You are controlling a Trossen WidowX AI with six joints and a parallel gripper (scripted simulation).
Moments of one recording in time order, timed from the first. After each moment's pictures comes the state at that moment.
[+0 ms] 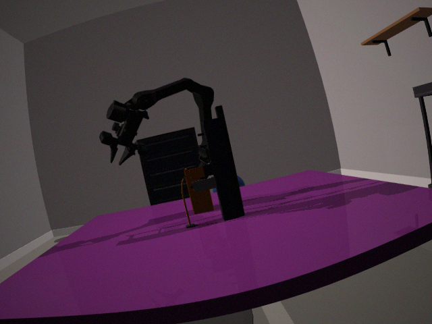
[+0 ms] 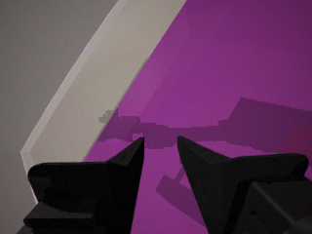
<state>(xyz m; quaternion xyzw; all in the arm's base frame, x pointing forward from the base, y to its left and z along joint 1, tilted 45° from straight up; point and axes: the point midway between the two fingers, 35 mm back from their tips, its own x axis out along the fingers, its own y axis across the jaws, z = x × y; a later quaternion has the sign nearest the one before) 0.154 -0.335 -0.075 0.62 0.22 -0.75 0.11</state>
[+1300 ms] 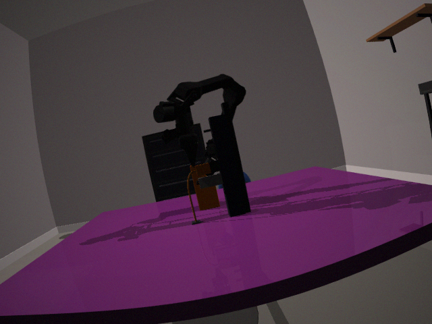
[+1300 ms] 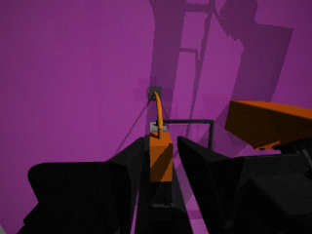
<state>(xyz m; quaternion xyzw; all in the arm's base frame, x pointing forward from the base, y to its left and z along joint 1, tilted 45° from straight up) 0.248 -0.127 0.045 0.69 0.61 -0.28 0.28</state>
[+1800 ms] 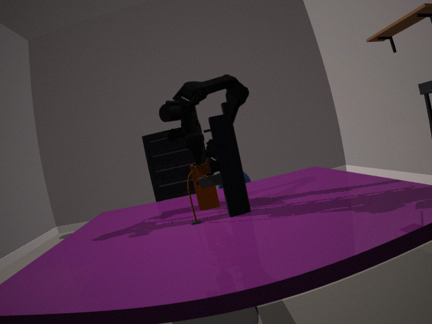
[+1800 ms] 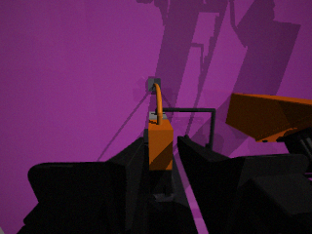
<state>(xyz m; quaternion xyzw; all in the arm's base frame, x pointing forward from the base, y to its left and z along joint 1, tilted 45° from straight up) 0.249 -0.112 0.056 0.69 0.61 -0.28 0.28</state>
